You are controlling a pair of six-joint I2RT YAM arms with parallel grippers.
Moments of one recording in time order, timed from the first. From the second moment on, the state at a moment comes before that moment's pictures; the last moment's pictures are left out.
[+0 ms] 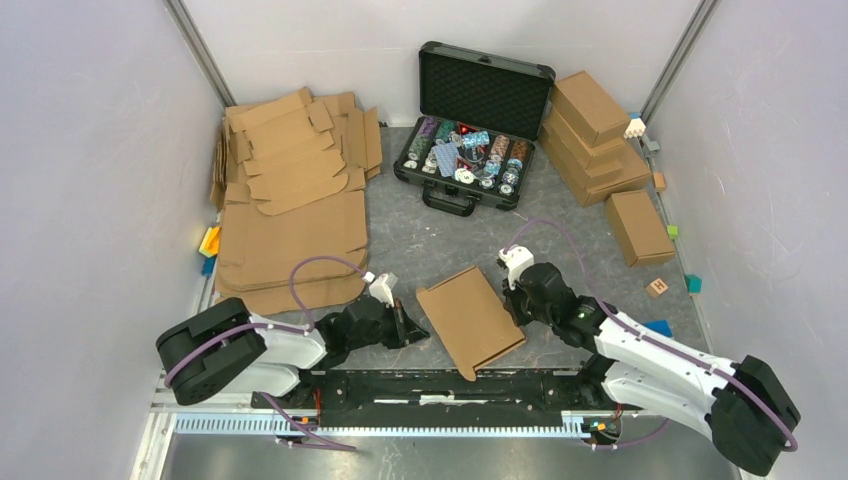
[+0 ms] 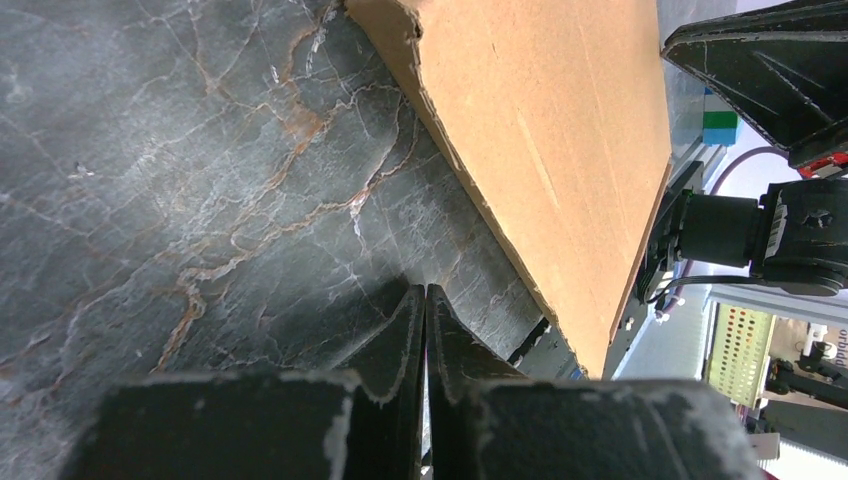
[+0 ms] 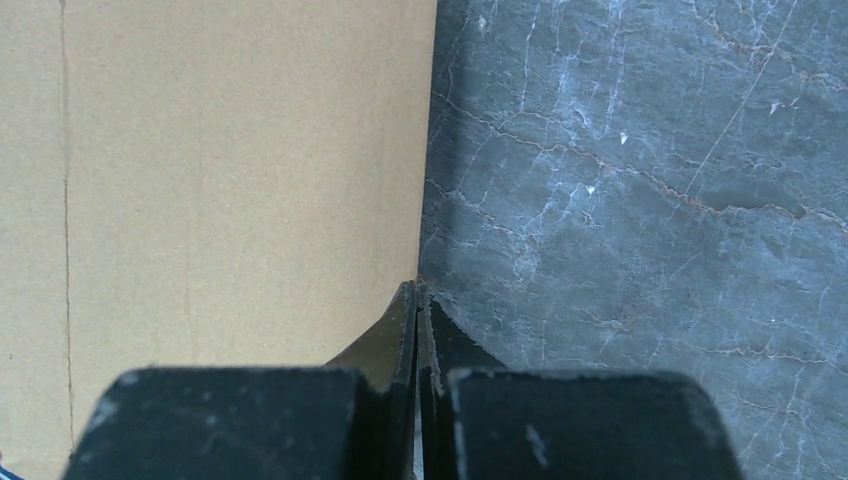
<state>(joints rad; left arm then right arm) -0.96 1.30 0.10 0.65 0.08 -1.02 0.77 0.89 0.38 -0.24 0.09 0.19</state>
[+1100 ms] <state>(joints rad) -0.97 1.37 0.15 0.67 0.08 -1.02 0.77 1.05 0.36 -0.17 0.18 0.22</state>
